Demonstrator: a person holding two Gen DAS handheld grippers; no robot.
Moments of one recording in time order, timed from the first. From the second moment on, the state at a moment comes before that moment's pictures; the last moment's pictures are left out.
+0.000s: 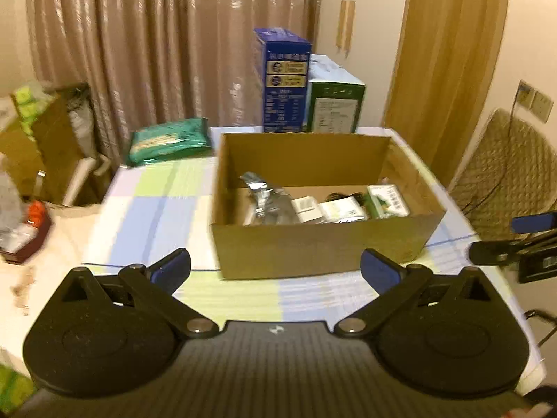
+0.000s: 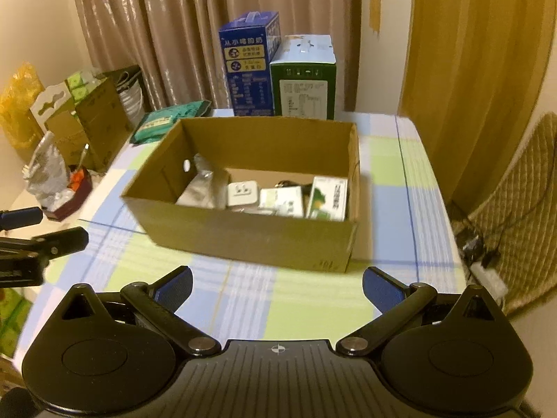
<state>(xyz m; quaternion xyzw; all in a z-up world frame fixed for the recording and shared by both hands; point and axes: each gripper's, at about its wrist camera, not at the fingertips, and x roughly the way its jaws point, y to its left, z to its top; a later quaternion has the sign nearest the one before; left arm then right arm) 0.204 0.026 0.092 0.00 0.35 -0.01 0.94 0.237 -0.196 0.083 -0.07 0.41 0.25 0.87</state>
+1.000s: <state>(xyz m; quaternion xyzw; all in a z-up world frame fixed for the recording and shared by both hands) 0.068 0.013 0.110 -0.02 0.34 0.01 0.94 0.110 -0.229 0.106 -0.04 0.38 0.24 0.89</state>
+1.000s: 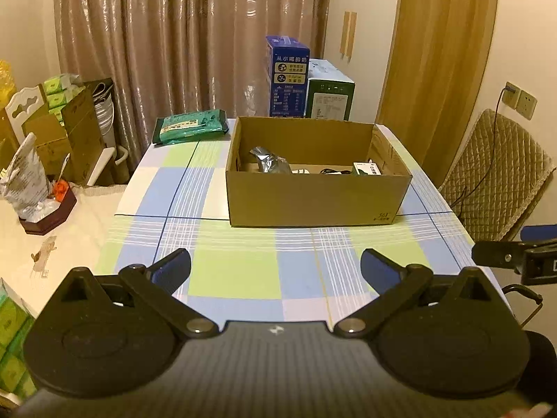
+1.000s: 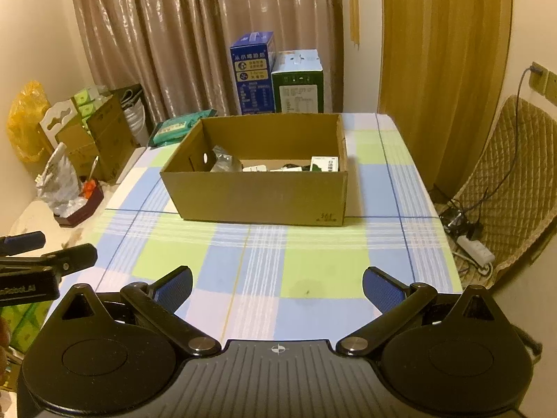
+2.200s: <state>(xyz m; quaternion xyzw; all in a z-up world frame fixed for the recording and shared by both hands) 0.067 0.006 0.108 -0.01 0.34 0.01 0.94 0.100 -0.237 0.108 -0.02 0.38 0.23 0.90</state>
